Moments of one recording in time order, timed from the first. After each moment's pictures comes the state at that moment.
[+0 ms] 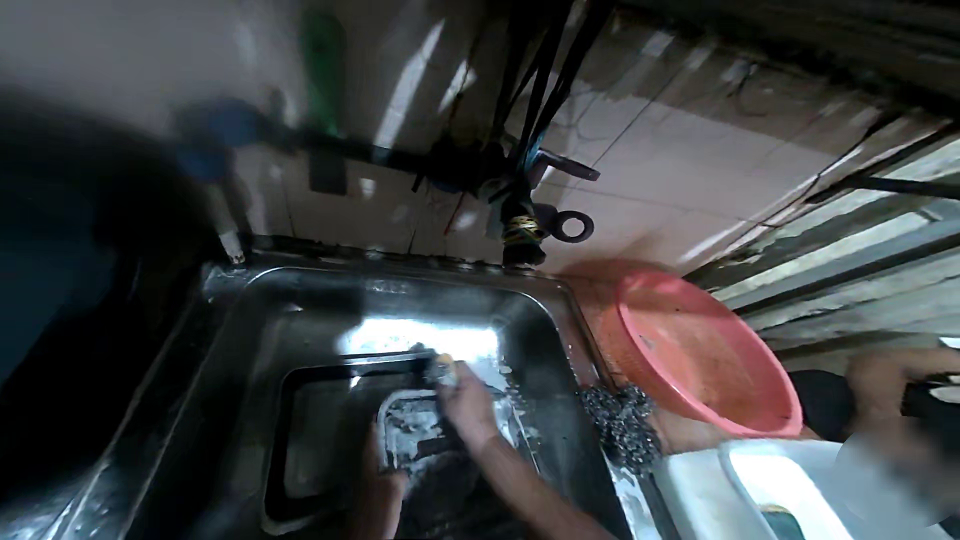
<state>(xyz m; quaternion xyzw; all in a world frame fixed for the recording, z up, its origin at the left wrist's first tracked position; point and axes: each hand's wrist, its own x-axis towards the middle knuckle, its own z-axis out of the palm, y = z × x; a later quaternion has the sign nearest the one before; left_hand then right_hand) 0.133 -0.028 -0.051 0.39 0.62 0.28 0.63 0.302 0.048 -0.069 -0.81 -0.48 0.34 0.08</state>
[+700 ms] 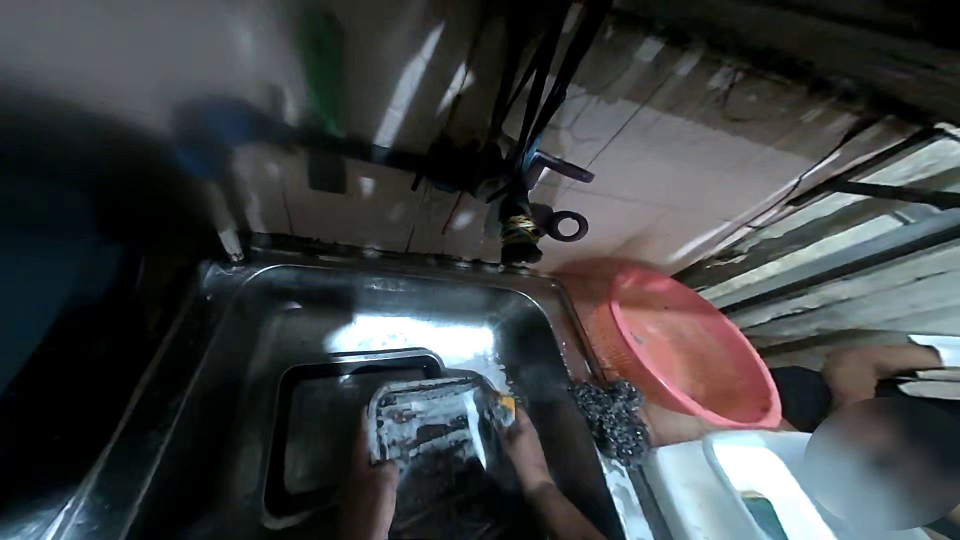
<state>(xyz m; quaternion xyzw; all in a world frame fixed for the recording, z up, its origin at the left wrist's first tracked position) 0.130 -0.029 -0.046 0.38 0.63 0.31 0.60 0.377 -0.033 -0.114 -0.86 -0.35 0.32 0.18</state>
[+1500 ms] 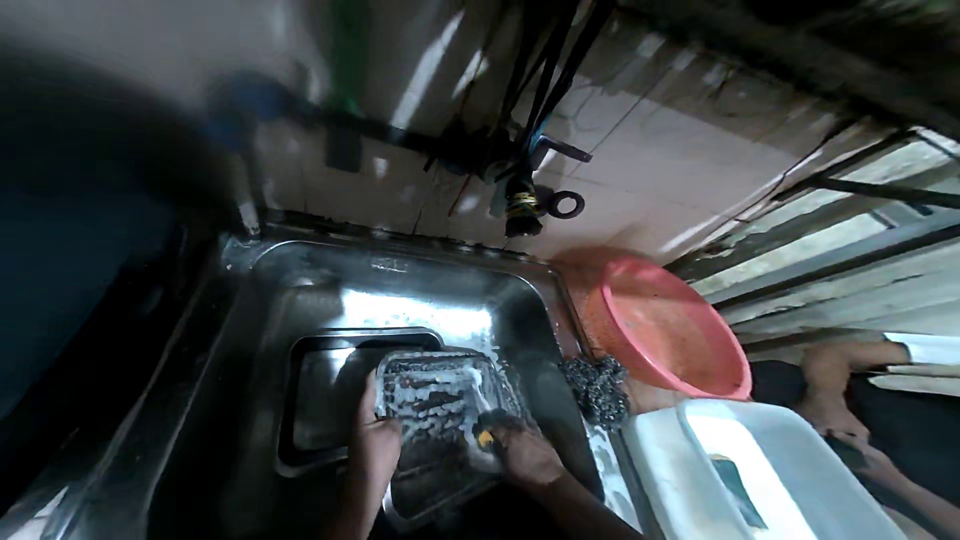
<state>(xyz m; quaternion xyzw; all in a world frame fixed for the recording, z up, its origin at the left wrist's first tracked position) 0.134 -0.025 -0.062 0.40 0.61 0.38 0.57 0.380 -0.069 -0.084 -0.72 -0.55 0.31 -0.28</state>
